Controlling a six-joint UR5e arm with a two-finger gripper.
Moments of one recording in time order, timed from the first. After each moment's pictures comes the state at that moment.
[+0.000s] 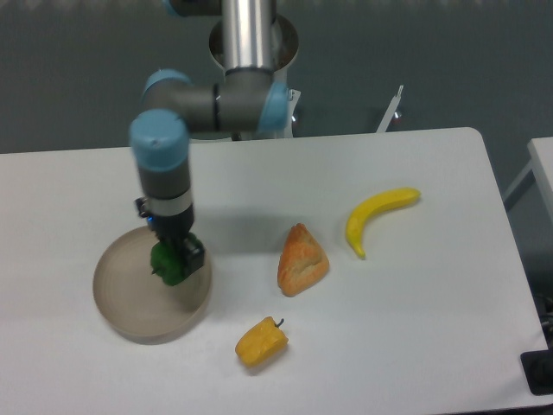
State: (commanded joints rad) arm 2.02 -1.88 -1.57 -1.06 1.42 0.96
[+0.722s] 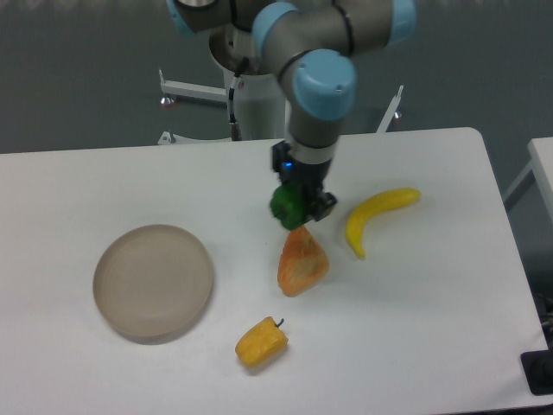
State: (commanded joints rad) arm 2.34 -1.87 -1.49 -1.39 1.55 1.50
